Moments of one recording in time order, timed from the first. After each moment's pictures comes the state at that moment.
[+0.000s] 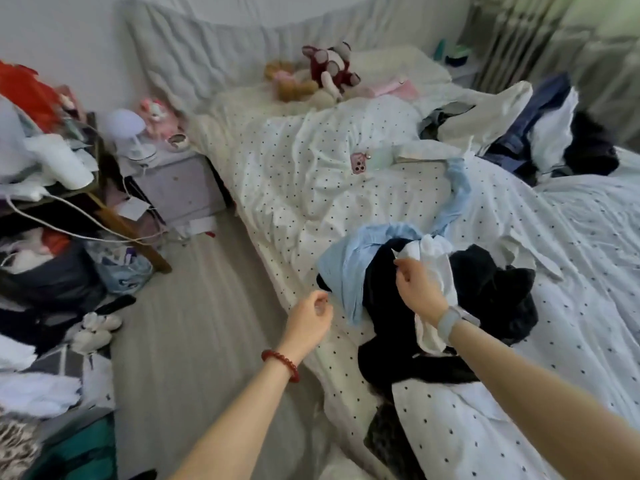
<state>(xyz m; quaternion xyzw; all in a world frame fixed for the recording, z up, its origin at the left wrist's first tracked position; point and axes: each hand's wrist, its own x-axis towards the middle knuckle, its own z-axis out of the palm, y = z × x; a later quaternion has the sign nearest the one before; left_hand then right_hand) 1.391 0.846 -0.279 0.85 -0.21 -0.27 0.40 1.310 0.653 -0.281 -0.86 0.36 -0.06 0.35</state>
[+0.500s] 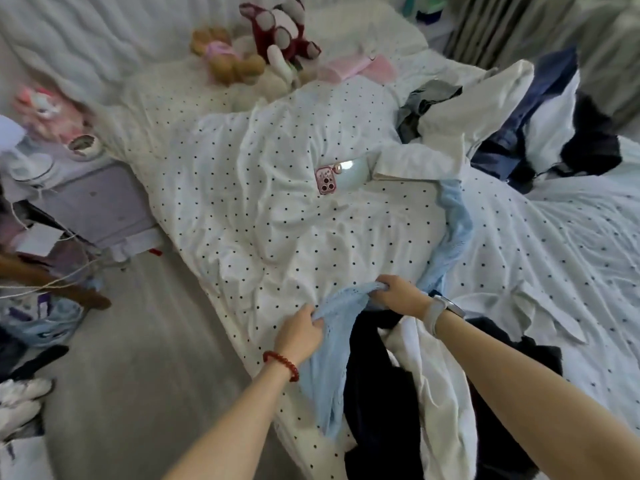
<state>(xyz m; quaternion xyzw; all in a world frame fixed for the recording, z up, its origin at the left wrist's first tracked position) 1.553 0.667 -0.341 0.86 -0.25 -0.35 0.27 1.470 0.483 -0.330 -0.82 0.37 0.16 0.41</state>
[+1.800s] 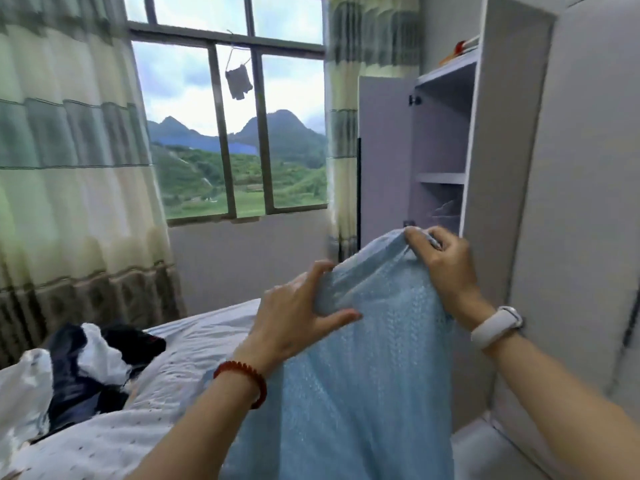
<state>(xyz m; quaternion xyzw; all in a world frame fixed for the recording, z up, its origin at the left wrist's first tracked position) 1.124 0.642 0.076 0.26 -0.88 0.03 0.40 0.918 0.723 0.108 -0.49 0.54 -0.68 -0.03</state>
